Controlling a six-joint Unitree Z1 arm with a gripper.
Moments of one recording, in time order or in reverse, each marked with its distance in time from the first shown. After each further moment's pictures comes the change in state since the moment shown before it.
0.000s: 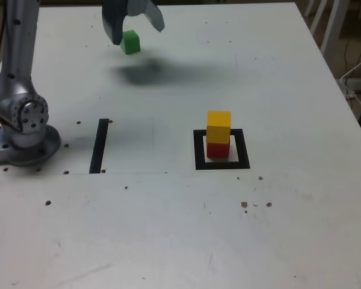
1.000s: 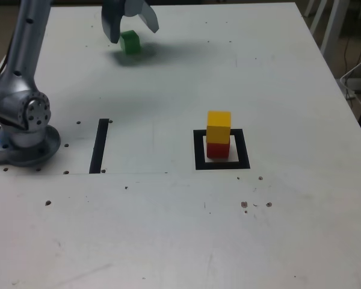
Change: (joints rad) arm 0.148 0.204 -0.204 0.040 0.009 0.148
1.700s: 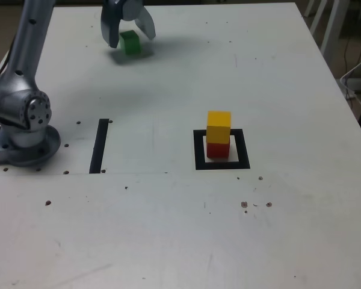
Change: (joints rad) arm 0.043 0.056 -0.050 0.044 -0.061 0.068
